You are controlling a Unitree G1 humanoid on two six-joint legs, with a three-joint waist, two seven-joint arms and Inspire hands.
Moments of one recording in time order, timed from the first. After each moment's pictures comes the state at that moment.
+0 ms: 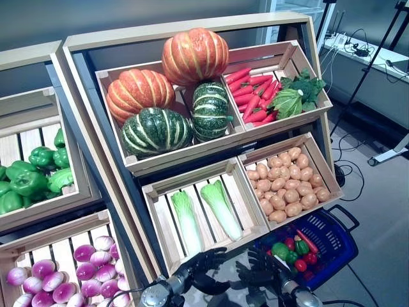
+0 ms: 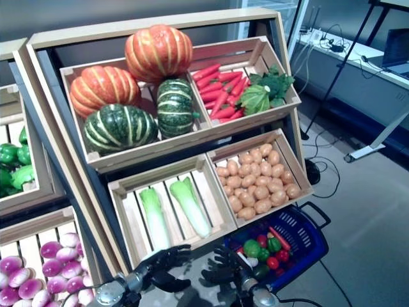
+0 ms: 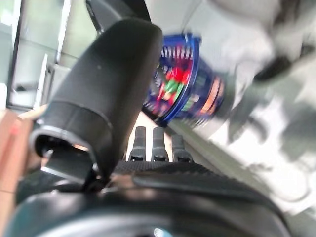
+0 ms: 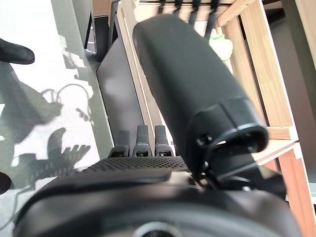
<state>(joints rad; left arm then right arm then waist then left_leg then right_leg) 0.04 0.42 -0.51 0.63 -0.09 -0.44 -0.20 0.04 -0.27 0.40 0.85 0.41 -0.22 0.17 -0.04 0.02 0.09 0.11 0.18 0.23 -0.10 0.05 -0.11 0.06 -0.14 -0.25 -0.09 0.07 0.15</state>
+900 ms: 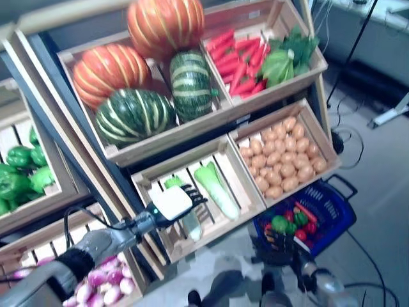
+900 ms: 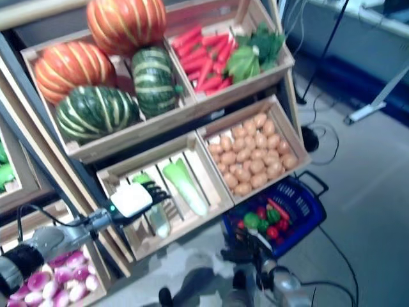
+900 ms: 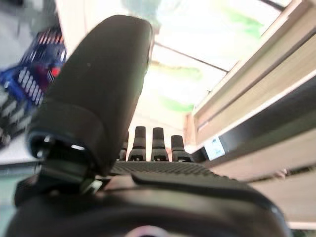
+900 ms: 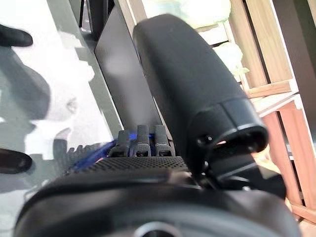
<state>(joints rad) -0.53 0.91 -0.83 0.60 1.03 -0.34 0.56 -0.14 -0.48 0.40 0.74 0.58 -0.19 0.18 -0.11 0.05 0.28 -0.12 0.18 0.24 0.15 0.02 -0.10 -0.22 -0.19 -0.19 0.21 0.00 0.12</state>
